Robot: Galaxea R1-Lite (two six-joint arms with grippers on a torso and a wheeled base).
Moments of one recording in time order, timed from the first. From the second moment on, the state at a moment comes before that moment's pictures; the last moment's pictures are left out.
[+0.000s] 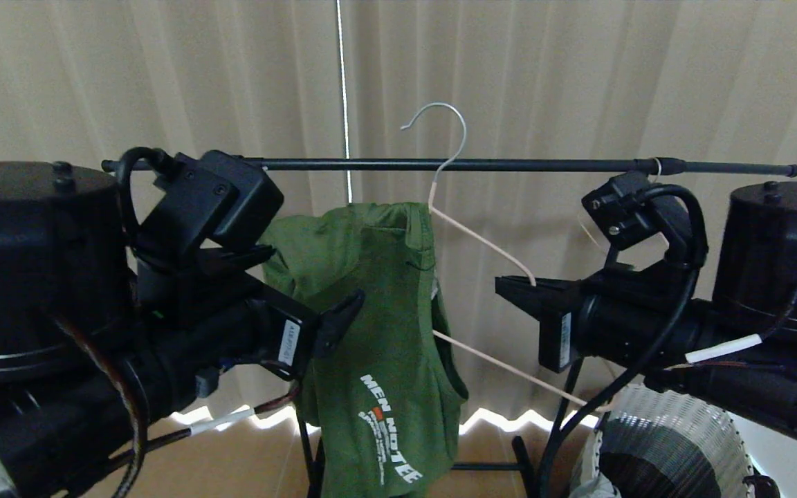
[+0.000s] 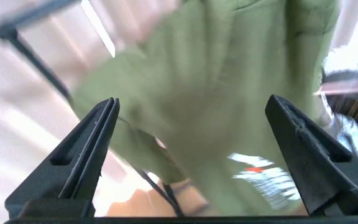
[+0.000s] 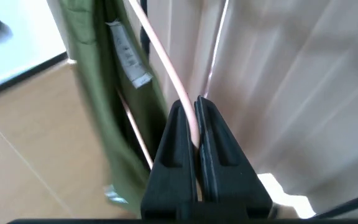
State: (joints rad) left arm -0.80 1.40 -0.80 -0.35 0.40 0.18; right arm 0.74 1.51 -0.80 -0.45 -0.15 0.11
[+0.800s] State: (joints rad) left arm -0.60 1.34 -0.85 -0.38 -0.01 0.74; right arm 0.64 1.44 -0.76 -0.45 0.06 -0.01
